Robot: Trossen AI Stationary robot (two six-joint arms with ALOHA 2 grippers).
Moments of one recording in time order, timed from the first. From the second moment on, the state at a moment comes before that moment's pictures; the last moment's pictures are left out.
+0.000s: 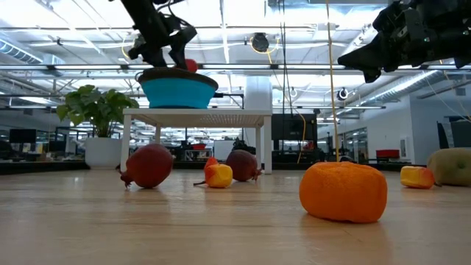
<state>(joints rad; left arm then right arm) 0.44 1.34 1.25 -0.65 -0.44 -0.45 -0.47 0.45 0.27 0.12 -0.34 0.01</state>
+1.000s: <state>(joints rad) 0.47 1.44 1.25 -0.74 -0.45 -0.42 -0.47 0.47 0.27 0.12 -0.34 0.01</state>
